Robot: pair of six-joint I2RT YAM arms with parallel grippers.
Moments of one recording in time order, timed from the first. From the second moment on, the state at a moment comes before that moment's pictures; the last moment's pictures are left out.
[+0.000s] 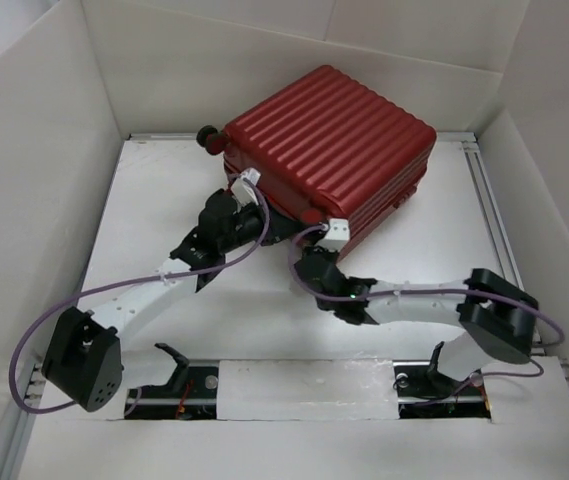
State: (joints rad) left arm -0.58 1.22 0.78 0.21 0.33 -0.82; right arm 1.11 1.58 0.84 0.30 0.91 0.66
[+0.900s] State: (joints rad) left arm -0.82 1.13 1.00 -0.06 0.21 -0.72; right arm 0.84 0.58 0.35 -0.13 0.33 0.66
